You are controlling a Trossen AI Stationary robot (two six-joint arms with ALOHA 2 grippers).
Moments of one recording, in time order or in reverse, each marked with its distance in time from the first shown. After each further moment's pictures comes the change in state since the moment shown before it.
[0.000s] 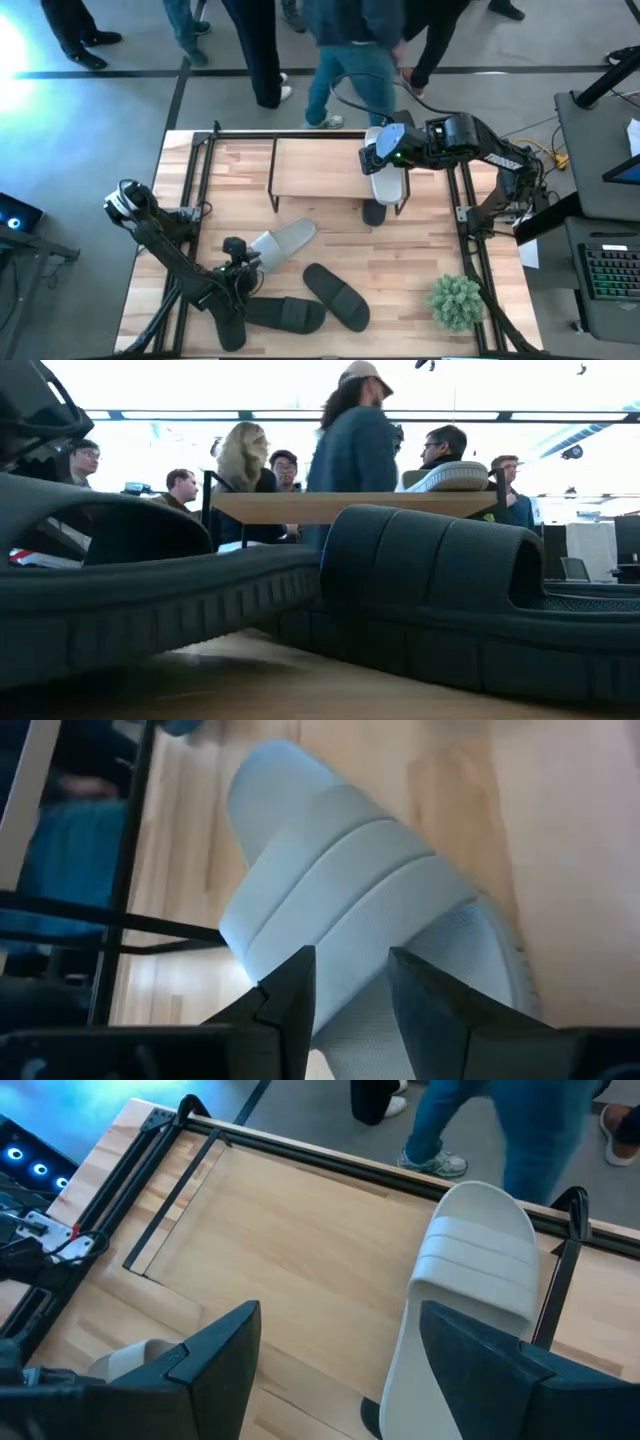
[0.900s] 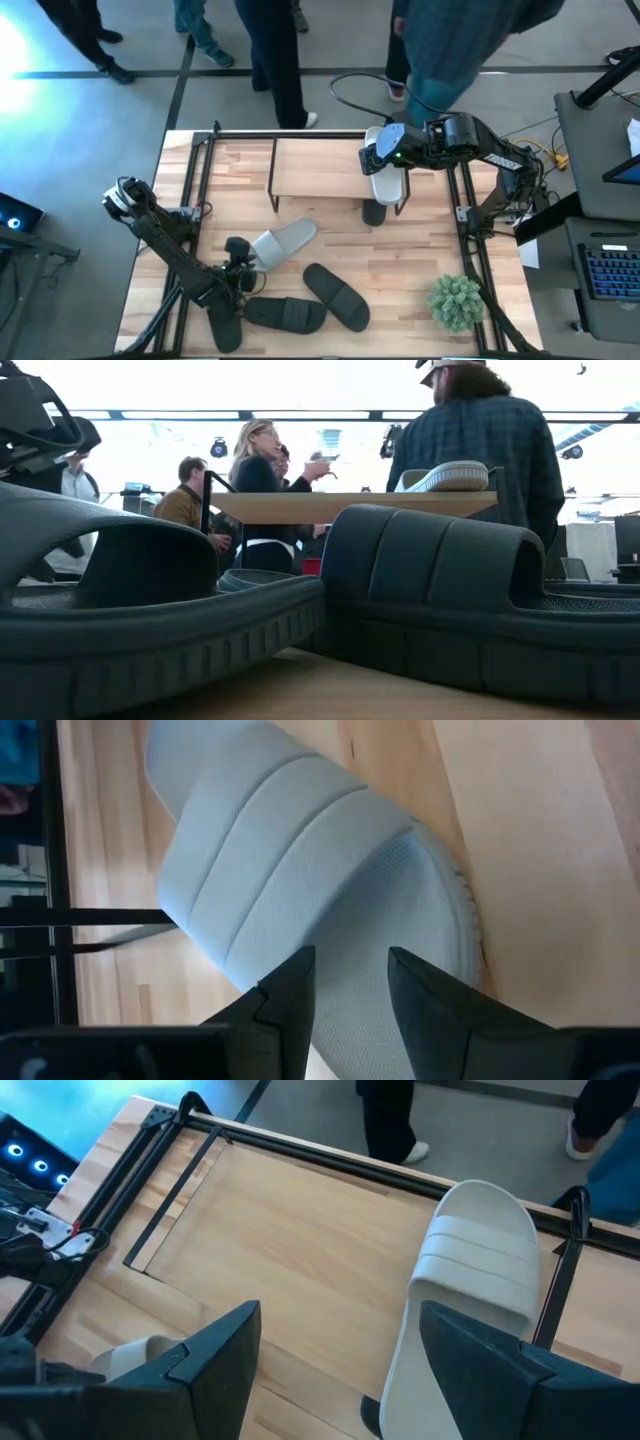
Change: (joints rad) left arm 0.033 -0.014 -0.001 -0.020 0.170 0.173; right arm 0.000 0.000 0.000 0.000 -0.005 -0.008
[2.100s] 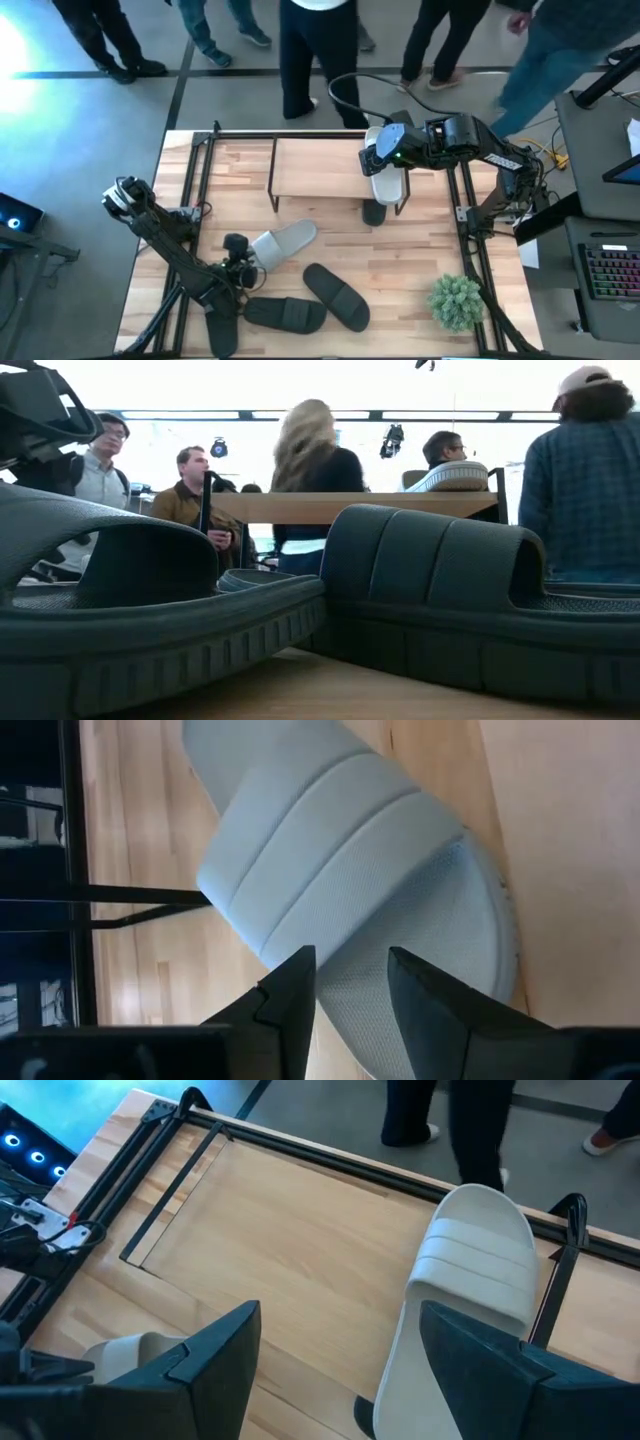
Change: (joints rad) left arm 0.019 -0.058 0.050 -0.076 0.003 -0.050; right arm 0.000 0.000 0.000 -0.001 -0.001 -0.027
